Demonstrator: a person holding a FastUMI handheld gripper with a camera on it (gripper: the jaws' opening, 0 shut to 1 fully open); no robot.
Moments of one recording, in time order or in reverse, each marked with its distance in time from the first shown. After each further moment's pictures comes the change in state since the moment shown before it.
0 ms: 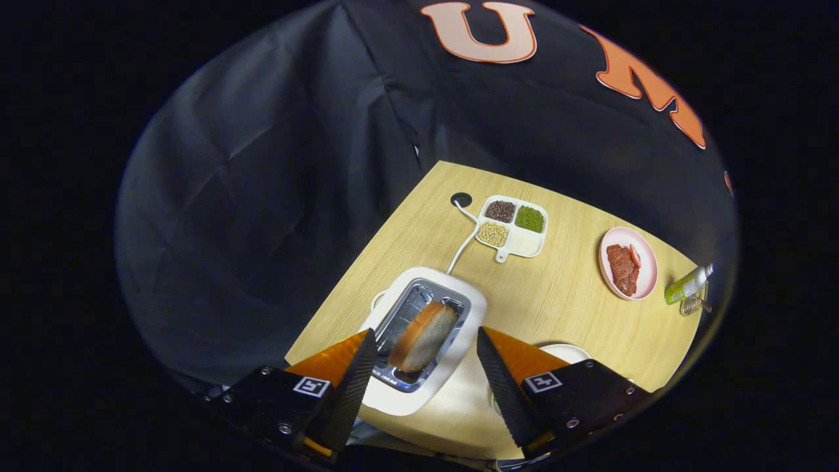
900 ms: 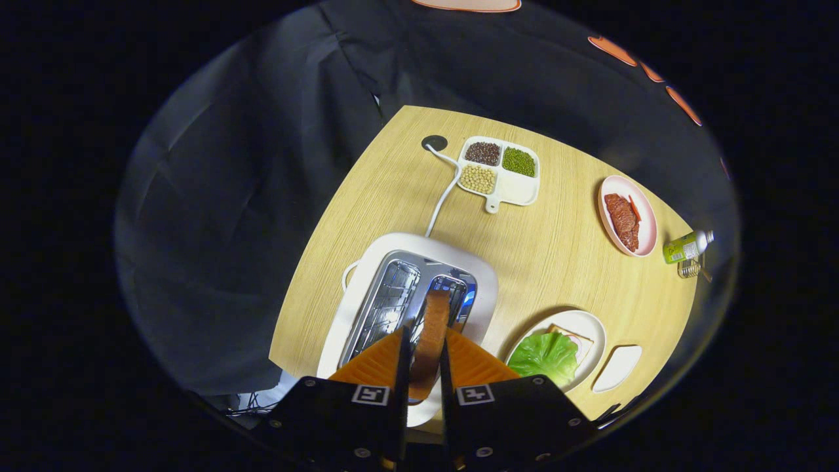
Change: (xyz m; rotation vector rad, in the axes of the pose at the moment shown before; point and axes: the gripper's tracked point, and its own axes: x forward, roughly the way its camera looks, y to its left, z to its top) arm 0.050 -0.008 -0.028 0.101 0.214 -0.128
